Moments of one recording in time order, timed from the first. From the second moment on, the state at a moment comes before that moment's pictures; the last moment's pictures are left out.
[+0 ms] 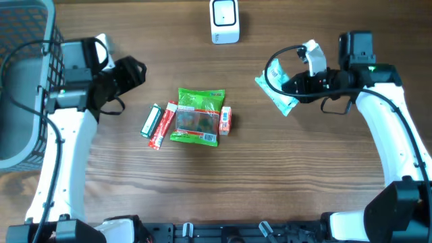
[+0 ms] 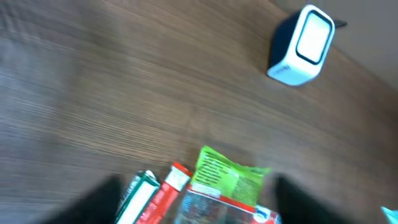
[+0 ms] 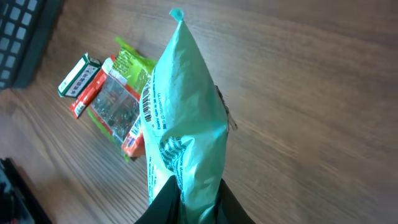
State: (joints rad) left arm 0.08 1.43 1.22 -0.67 0.27 -0.40; right arm 0.02 1.58 1.30 -0.89 -0.60 -0.27
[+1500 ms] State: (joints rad) left arm 0.10 1.43 1.22 -0.68 0.27 -0.38; right arm 0.45 2.25 2.05 -0.29 0.40 -0.88
